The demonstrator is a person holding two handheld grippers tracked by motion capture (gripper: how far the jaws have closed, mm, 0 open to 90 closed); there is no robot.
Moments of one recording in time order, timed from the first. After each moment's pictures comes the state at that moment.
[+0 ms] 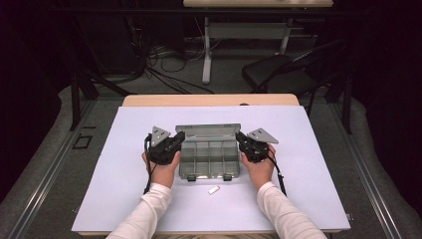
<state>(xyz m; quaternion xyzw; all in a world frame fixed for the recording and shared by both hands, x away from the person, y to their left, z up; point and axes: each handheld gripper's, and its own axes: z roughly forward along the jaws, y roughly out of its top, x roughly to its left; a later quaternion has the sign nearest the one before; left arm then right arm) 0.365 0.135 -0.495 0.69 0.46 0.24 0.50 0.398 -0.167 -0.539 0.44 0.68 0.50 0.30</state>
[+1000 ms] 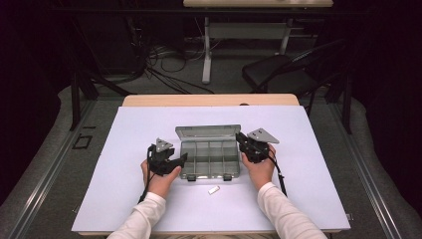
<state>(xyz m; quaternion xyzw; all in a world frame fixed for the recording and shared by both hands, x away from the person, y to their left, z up) 0.366 0.141 -0.541 0.76 0.49 0.18 0.39 0.397 -0.167 -0.538 0.44 0.68 0.50 0.29</state>
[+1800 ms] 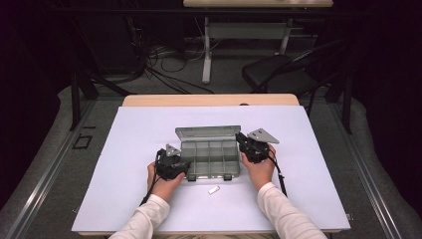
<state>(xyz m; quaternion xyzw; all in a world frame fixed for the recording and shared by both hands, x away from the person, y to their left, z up) 0.367 0.131 -0.561 0.81 0.45 0.16 0.34 0.396 -0.167 -0.538 0.44 0.68 0.50 0.29</state>
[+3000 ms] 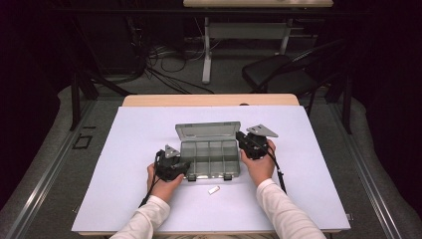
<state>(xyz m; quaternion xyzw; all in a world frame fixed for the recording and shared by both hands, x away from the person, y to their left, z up) 0.366 0.134 -0.565 0.80 0.45 0.16 0.36 0.402 -0.161 -0.525 0.49 0.68 0.47 0.27</state>
